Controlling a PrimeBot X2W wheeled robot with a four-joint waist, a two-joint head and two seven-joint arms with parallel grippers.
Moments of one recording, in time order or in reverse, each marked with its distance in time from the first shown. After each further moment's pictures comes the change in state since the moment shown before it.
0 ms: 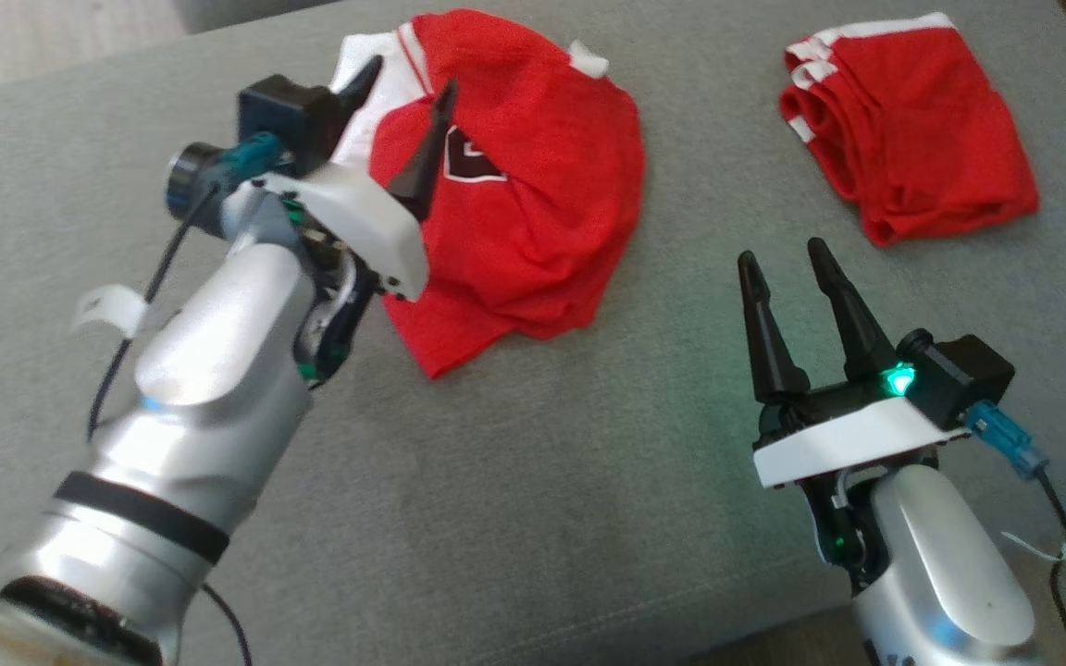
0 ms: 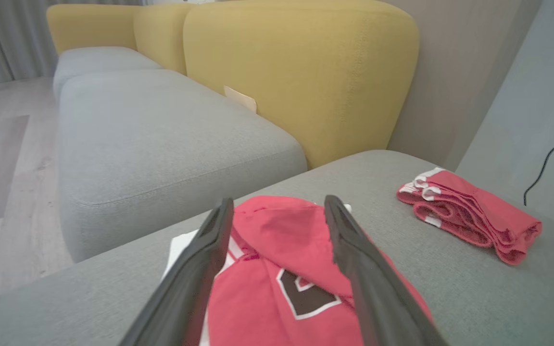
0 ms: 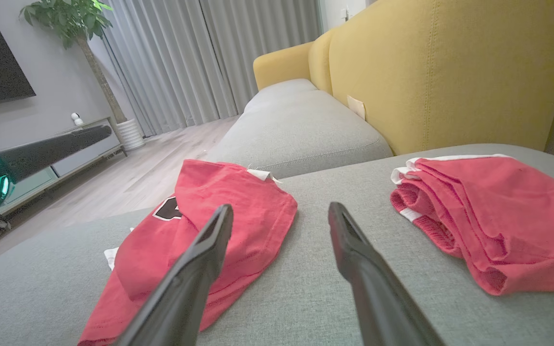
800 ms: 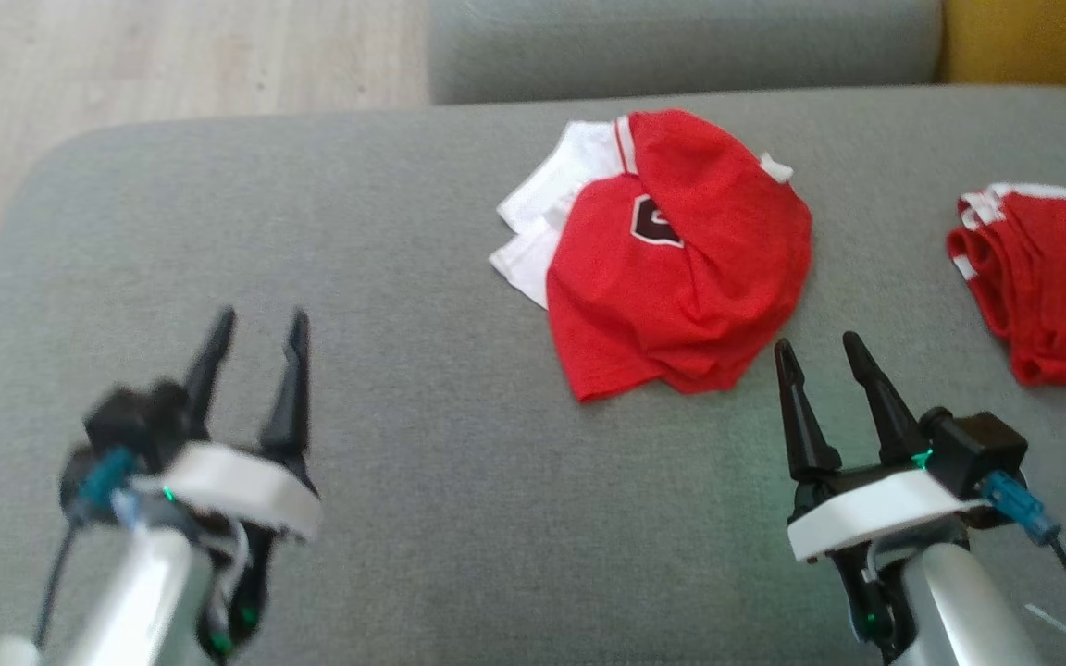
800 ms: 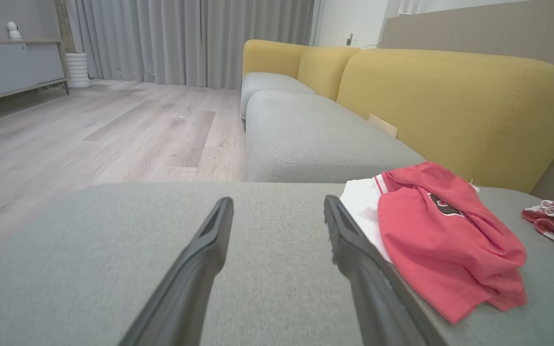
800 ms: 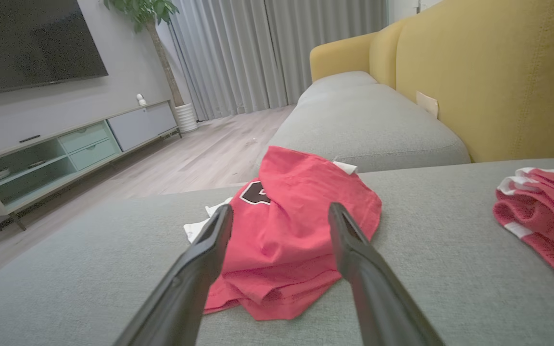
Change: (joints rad) left arm 0.647 0.124 0.365 -0.446 0.116 0.081 -0.051; right arm 0.140 0.001 -0.090 0.011 -0.056 0.000 0.037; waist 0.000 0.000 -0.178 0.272
